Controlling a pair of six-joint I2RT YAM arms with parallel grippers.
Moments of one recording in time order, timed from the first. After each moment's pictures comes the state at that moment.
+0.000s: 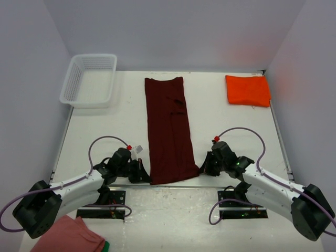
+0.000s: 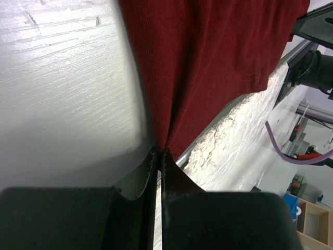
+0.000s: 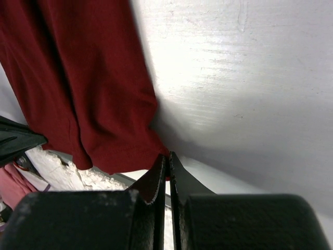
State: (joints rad) left arm -0.67 0.92 0.11 -0.03 0.49 -0.91; right arm 0.67 0.89 0.29 -0.37 -0.18 0.95
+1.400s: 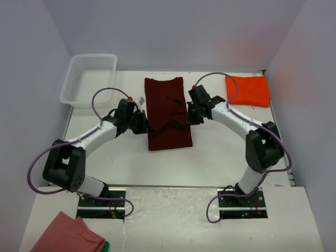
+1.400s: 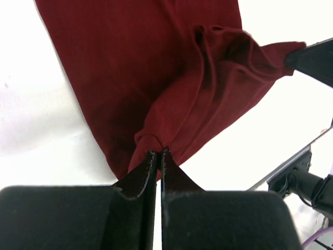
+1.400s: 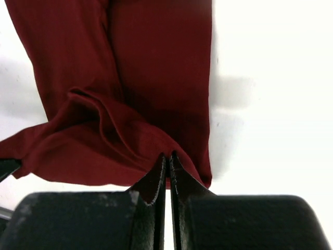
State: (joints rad) left arm -0.39 1.45 0.86 -0.26 0.36 -0.56; right arm 0.54 1.72 1.30 -0.63 -0.02 0.59
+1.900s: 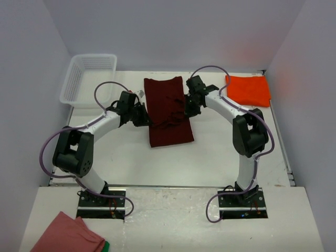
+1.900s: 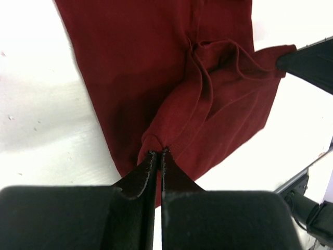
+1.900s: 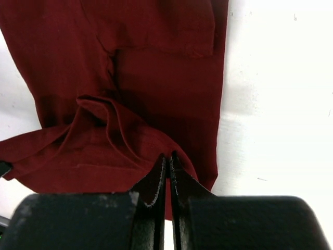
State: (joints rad) left arm -0.34 1.63 1.02 -0.27 0.36 -0.55; right arm 0.46 1.97 1.58 -0.71 -0.10 0.47
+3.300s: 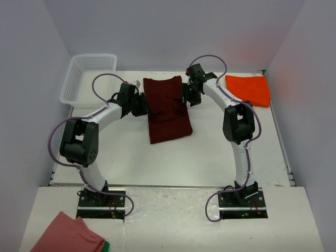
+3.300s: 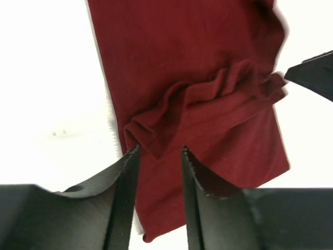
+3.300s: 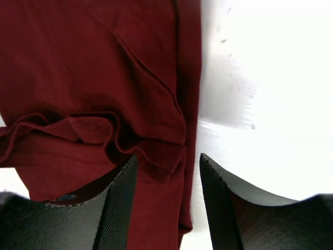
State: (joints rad) left arm -0.29 1.81 1.18 -0.21 0.26 -0.56; right arm 0.38 2.30 2.02 -0.85 -0.14 0.32
